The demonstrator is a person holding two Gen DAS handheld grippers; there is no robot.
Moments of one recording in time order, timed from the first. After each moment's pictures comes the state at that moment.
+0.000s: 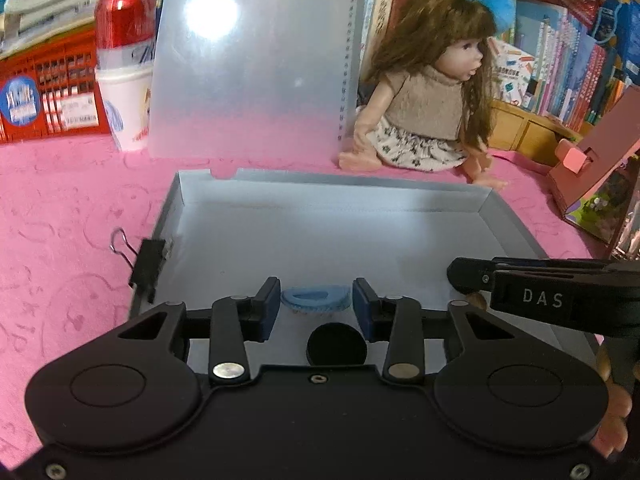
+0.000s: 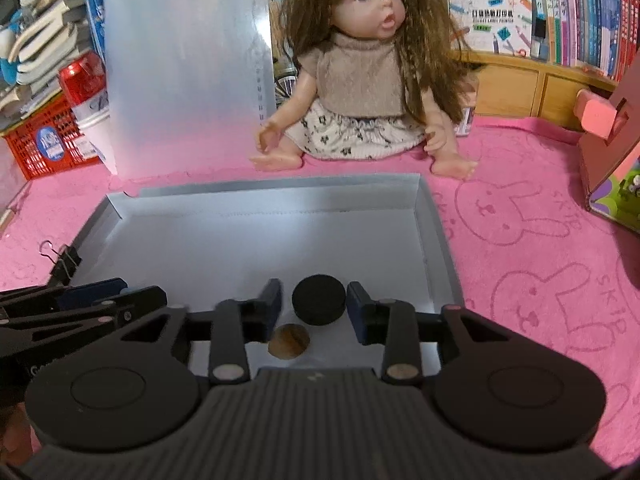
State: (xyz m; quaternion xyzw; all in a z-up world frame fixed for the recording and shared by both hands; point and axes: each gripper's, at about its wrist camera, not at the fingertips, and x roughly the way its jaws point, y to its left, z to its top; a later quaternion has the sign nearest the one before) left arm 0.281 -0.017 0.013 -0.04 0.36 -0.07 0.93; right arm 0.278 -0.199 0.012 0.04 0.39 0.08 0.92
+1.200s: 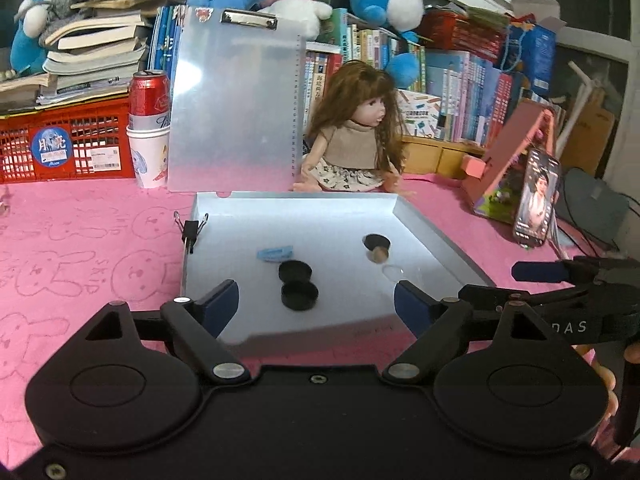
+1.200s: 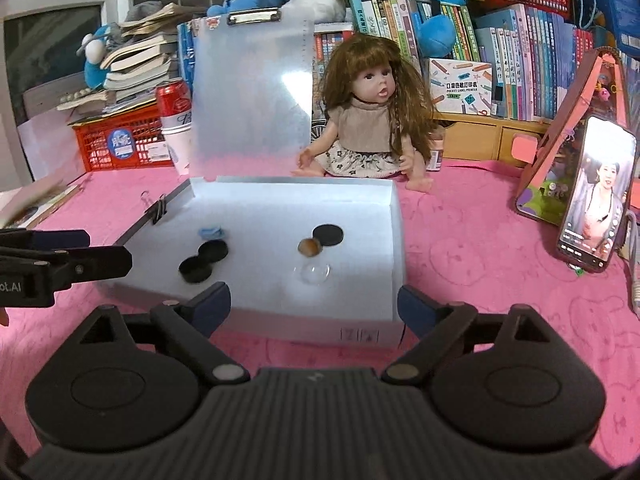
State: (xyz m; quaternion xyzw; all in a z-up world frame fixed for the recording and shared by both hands) left arm 0.103 0.004 0.060 -0.03 0.27 -0.13 0.95; right arm 0.110 -0.220 0.043 0.00 0.29 0.11 0.95
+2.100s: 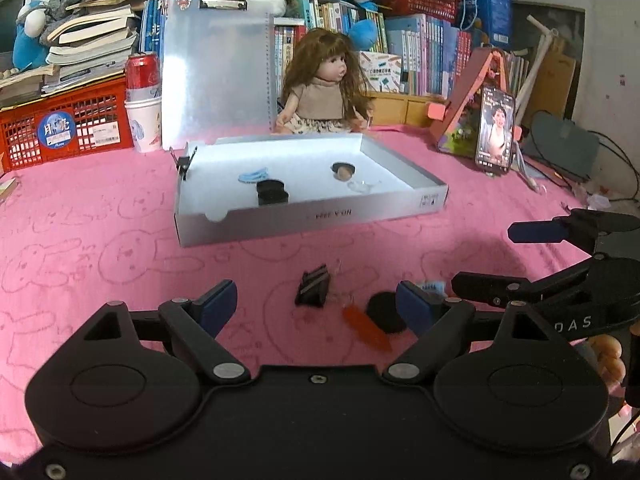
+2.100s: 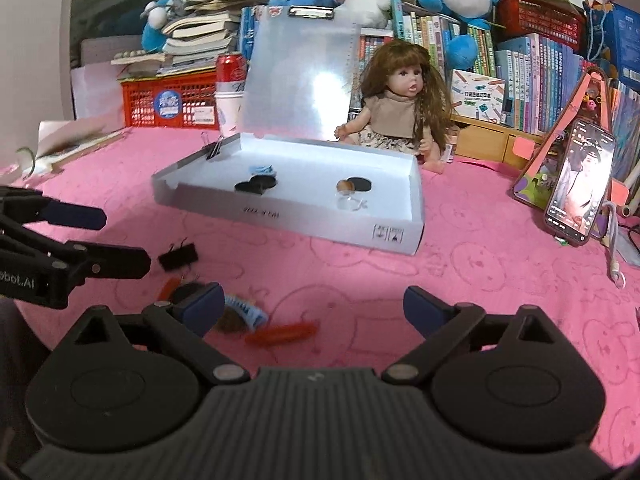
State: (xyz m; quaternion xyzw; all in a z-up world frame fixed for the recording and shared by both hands) left arm 0.000 0.000 0.023 0.01 0.28 -0.15 0.95; right arm 0.008 -0.207 0.011 -0.07 0.27 0.14 0.95
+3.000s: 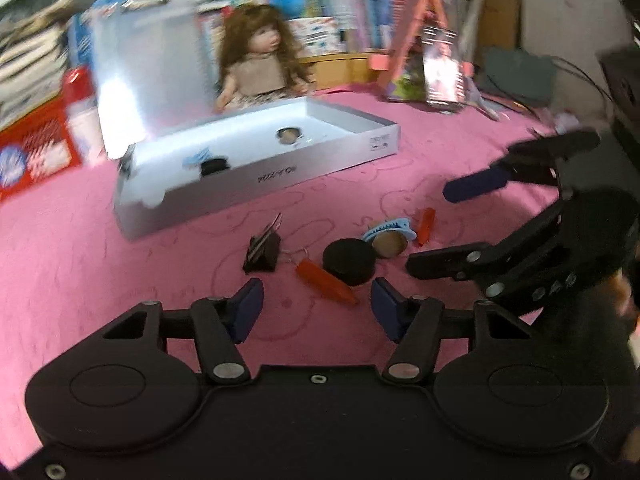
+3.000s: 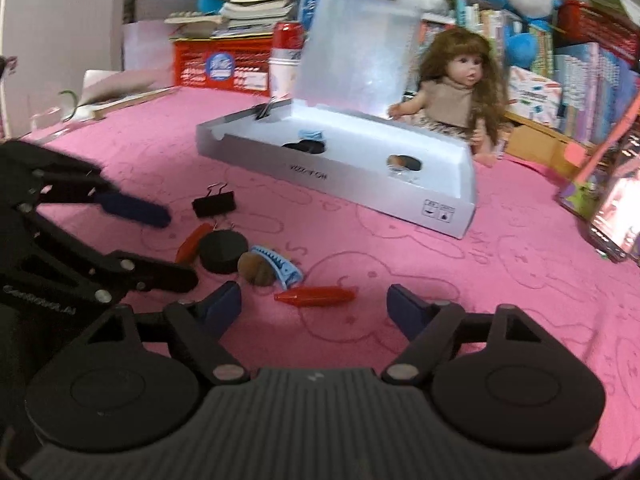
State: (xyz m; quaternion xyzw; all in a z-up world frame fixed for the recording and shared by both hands) left arm -0.002 -0.030 -0.008 0.12 0.29 -0.22 0.92; right arm 0.015 -0.207 -0.006 -0.11 0.29 0.23 0.92
